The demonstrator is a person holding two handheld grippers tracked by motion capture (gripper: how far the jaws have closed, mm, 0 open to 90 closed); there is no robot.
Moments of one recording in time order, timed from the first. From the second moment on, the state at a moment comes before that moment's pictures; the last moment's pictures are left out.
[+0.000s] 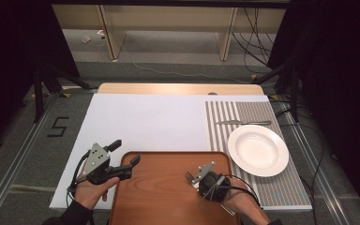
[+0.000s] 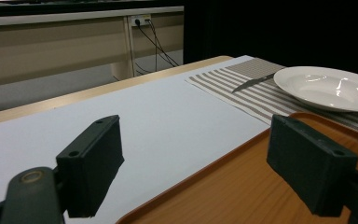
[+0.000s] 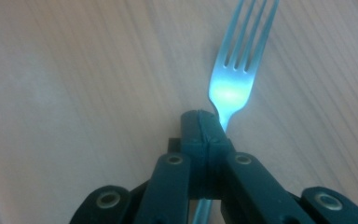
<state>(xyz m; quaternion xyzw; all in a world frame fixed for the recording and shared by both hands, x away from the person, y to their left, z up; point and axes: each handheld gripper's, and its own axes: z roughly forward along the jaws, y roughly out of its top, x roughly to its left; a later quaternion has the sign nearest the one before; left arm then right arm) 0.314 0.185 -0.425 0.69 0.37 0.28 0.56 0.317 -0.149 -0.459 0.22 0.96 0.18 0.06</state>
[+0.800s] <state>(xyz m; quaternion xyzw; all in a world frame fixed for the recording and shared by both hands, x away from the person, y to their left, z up) 0.314 0.186 -0.425 0.69 0.37 0.28 0.56 0.327 -0.170 -0.457 0.26 0.95 0.16 0.09</state>
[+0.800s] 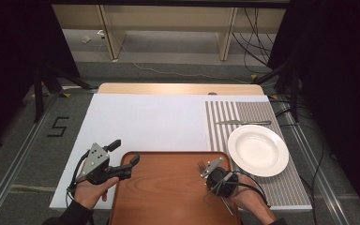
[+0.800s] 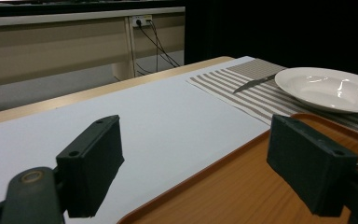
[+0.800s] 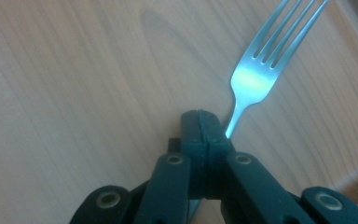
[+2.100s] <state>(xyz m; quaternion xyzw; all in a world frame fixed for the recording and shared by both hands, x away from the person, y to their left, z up) 0.314 0.186 -0.424 0.69 0.37 0.28 0.56 0.332 -0.203 -0.453 0.30 0.94 0.13 0.11</state>
